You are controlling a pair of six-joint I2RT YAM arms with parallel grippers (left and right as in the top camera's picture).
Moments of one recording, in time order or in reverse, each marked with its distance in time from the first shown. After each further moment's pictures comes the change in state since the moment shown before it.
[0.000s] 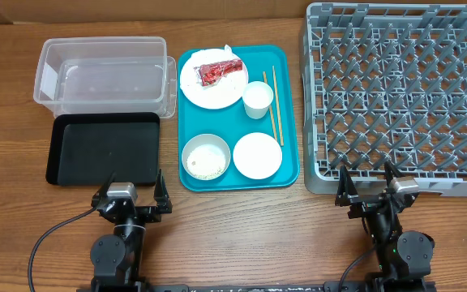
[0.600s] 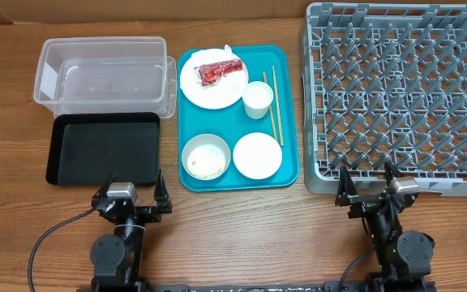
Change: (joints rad) left arm 0.000 0.000 0.000 0.000 0.000 0.000; right arm 0.000 0.000 0.000 0.000 0.000 0.000
